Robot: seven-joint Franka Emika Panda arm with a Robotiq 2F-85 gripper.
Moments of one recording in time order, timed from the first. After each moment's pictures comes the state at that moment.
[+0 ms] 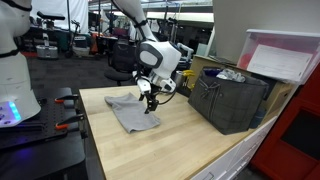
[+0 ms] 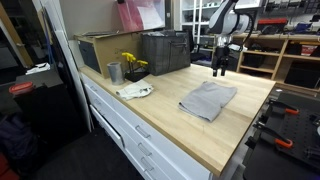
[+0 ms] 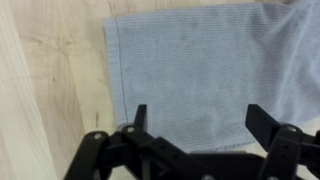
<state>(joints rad) -0.28 0.43 -0.14 -2.15 0.36 2.33 -0.60</state>
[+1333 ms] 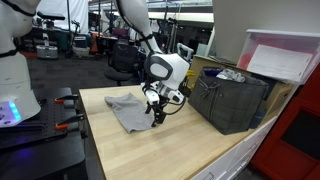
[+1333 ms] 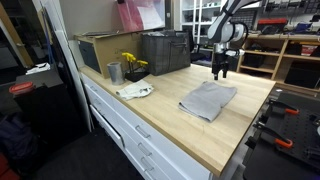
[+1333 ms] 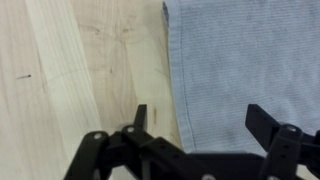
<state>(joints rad) -0.35 0.60 -0.13 -1.98 0.20 2.34 -0.46</state>
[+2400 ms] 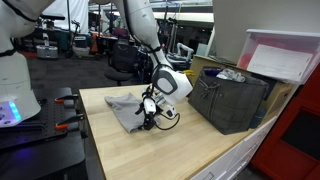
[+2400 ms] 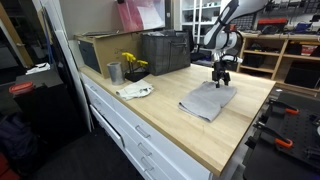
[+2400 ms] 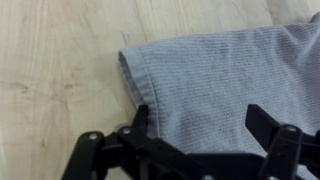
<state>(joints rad) -0.45 0.78 -0.03 -1.79 0.22 1.98 -0.46</state>
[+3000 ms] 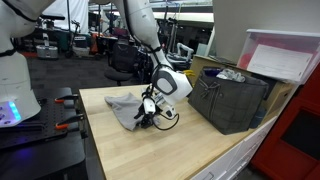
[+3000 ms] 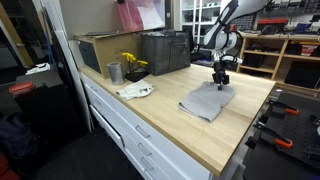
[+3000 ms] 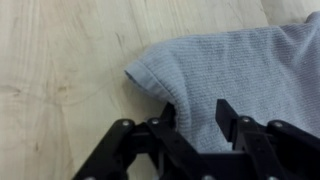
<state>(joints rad) -0.45 0.78 -0.03 -1.79 0.24 1.97 -0.47</state>
